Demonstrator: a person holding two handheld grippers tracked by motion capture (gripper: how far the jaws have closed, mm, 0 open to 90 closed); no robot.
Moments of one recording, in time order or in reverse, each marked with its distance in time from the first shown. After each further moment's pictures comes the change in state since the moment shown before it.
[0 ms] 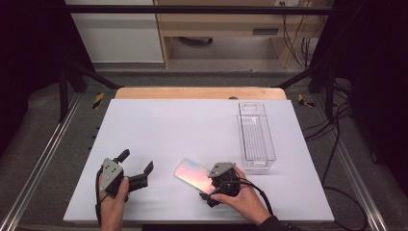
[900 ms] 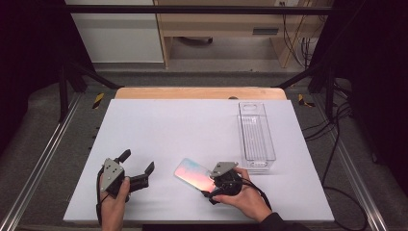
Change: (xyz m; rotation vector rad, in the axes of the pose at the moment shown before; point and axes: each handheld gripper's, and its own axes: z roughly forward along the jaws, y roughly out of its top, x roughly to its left) left arm -0.002 0.000 0.001 0.004 -0.014 0.006; right arm -0.004 -0.002 -0.006 -0.009 -0.004 0.003
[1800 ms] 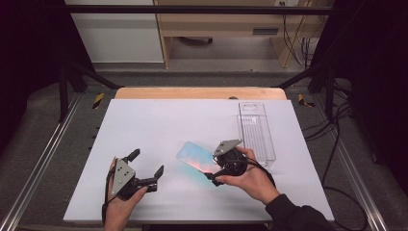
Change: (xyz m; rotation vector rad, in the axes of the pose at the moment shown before) left arm -0.030 0.016 0.009 -0.007 -0.075 0.162; right arm -0.026 0.060 -0.049 0.031 -0.034 -0.015
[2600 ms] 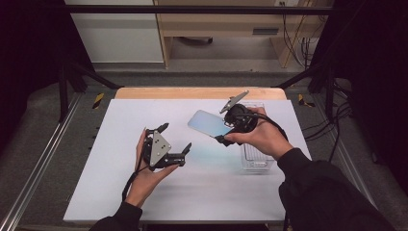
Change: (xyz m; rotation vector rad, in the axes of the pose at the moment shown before) left arm -0.019 0.047 0.089 -0.012 -0.040 0.185; right arm -0.069 0.074 -0.053 0.108 -0.077 -0.006
